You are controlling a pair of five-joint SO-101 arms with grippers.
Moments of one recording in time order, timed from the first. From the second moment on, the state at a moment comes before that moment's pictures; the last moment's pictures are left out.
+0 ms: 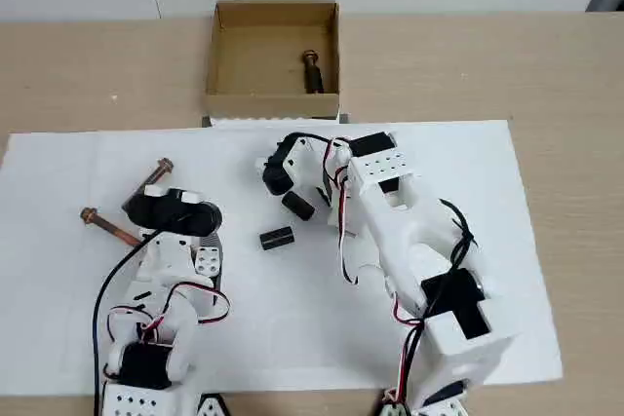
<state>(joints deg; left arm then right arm) 3.1 -103.6 96.6 51.5 1.4 -21.7 12.2 14.0 68.0 47.6</state>
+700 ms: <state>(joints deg) 3.1 -103.6 96.6 51.5 1.4 -20.7 4.0 9.0 79.6 28.4</state>
